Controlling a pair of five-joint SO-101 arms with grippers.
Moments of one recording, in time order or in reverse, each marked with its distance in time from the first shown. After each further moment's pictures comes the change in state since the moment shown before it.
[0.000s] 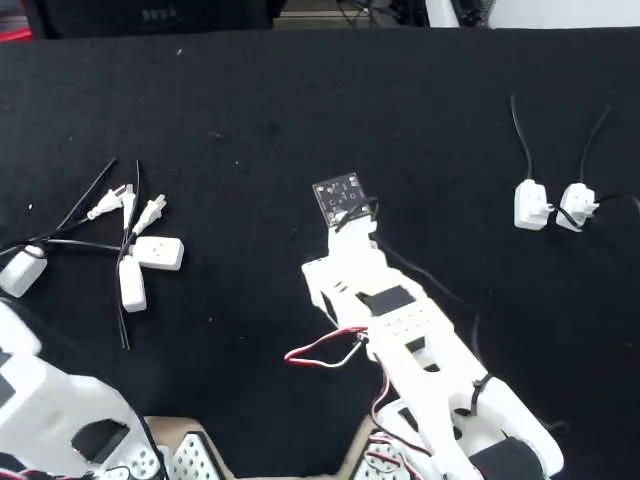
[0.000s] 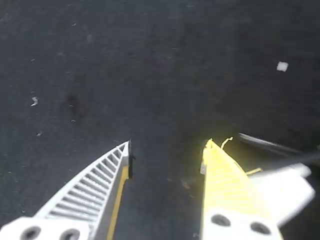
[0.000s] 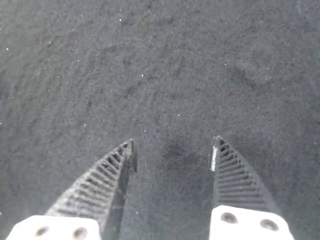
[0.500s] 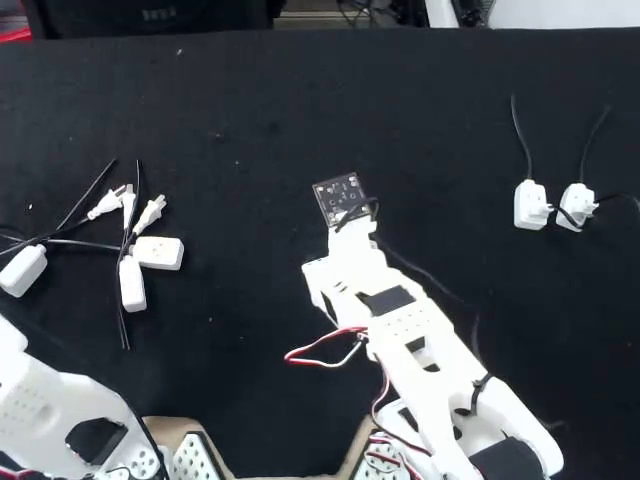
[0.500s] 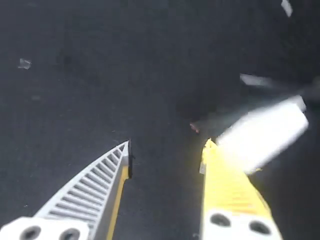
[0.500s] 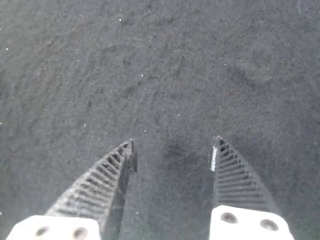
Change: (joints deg) left arm -3.3 4.8 -18.6 28.4 -7.8; right arm 0.0 0.0 0.0 0.0 0.0
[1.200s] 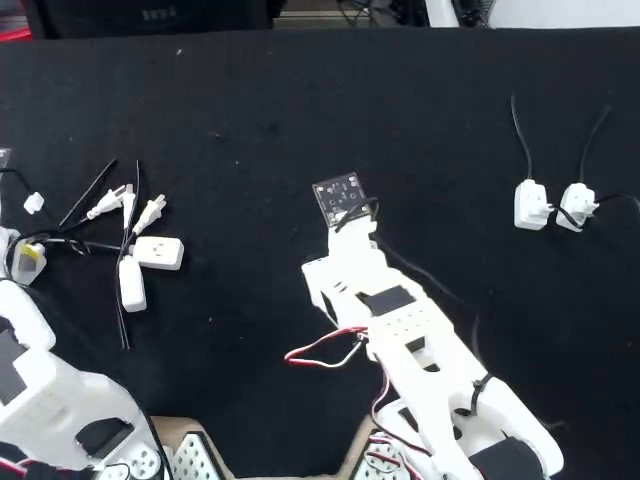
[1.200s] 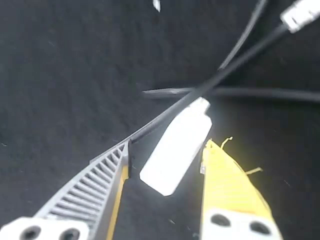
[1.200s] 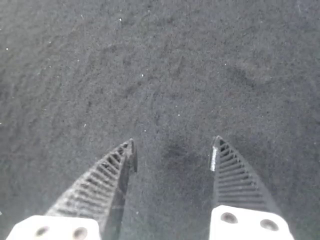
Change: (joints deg) left arm 10.7 -4.7 15.3 -10.6 -7.7; right arm -0.1 0.0 0.0 0.0 0.0
